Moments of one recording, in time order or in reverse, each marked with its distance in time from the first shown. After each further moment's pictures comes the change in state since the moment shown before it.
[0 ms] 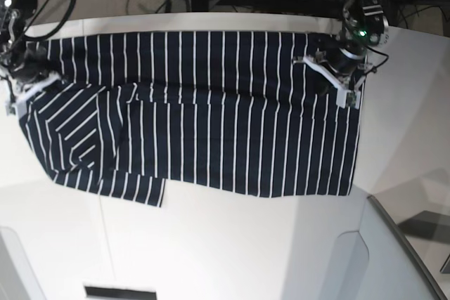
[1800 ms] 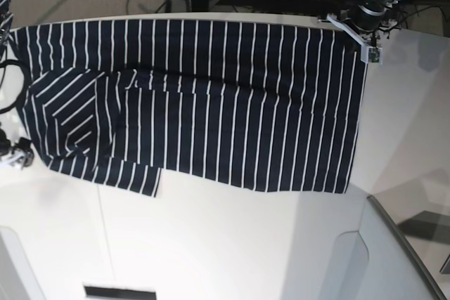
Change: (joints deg) left arm 11.2 -0.3 -7.4 4.5 2.6 -0.2 -2.8; right arm 32.7 17.2 -15.0 -45.0 0.3 -0.3 20.3
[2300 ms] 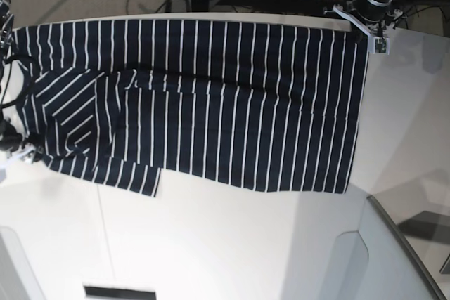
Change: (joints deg) left arm 2.3 0.1 -2.4 1.6 -0.2 0.2 0.0; right arm 0.7 0.0 -4.3 -6.2 0.0 0.0 4.7
